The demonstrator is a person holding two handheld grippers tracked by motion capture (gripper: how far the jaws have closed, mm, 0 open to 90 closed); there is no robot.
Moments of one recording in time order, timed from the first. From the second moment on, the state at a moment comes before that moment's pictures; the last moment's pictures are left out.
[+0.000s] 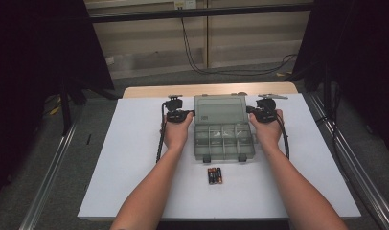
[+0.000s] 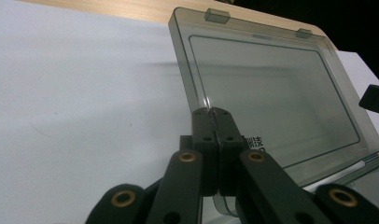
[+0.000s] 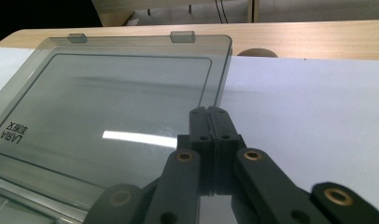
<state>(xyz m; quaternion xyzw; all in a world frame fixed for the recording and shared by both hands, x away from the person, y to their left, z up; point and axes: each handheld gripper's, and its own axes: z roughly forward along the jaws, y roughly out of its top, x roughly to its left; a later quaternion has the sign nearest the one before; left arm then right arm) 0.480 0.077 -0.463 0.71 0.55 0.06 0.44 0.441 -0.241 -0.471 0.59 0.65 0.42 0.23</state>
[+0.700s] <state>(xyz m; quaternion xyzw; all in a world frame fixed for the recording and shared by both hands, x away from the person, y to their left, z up) 0.467 0.076 -0.450 0.73 0.52 0.08 0.43 0.418 -0.248 -0.460 0.55 0.66 0.45 0.27</state>
